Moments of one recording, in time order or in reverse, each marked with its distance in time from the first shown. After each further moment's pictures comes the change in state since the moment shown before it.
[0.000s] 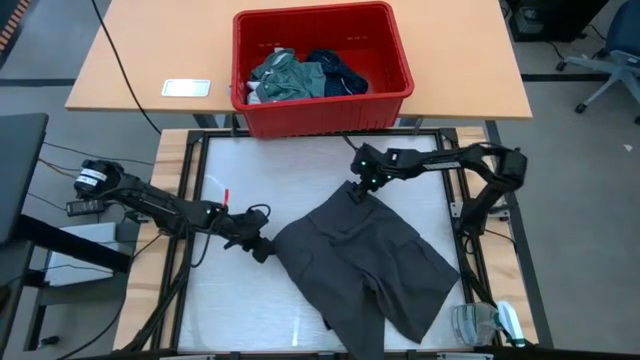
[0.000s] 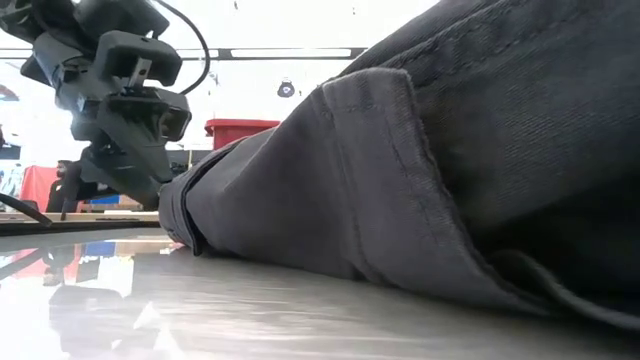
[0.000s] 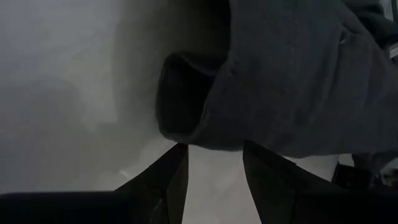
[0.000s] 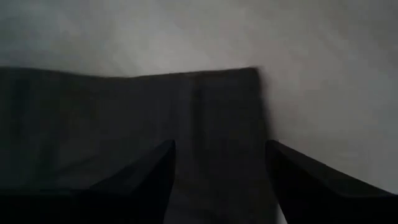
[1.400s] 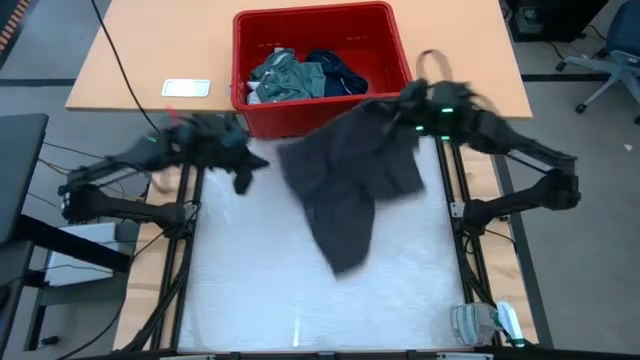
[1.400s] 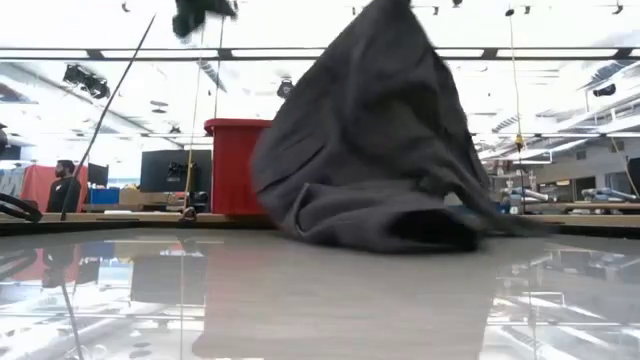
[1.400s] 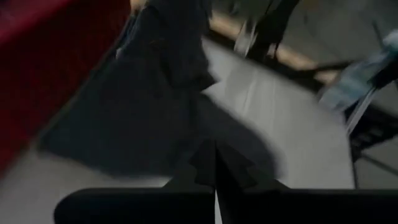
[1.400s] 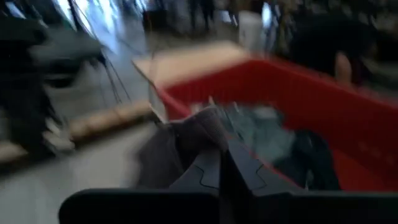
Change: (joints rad) left arm 0.544 -0.164 0.874 -0.780 0.073 0.906; right arm 0.083 -0.500 0.566 -0.186 0.376 -0.388
